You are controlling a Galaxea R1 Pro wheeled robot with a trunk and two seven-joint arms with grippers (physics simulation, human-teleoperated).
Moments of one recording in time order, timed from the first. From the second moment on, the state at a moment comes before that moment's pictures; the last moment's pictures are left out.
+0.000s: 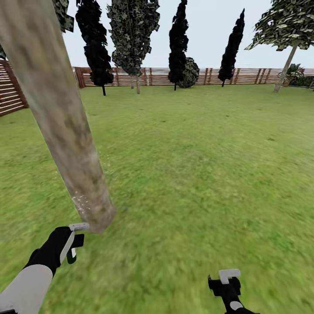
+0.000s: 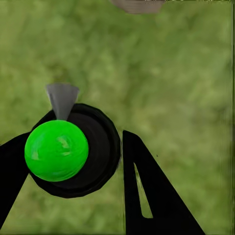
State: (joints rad) left arm -0.68 0.16 0.18 -0.67 -0.04 0.73 0.08; right arm -0.55 -0.04 0.39 -0.03 -0.24 -0.39 -0.22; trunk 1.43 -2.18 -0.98
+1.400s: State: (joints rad) left arm -0.68 0.14 0.18 -0.67 -0.05 0.73 0.08; right arm -0.55 -0.04 0.39 -0.03 -0.24 -0.39 -0.22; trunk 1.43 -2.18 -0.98
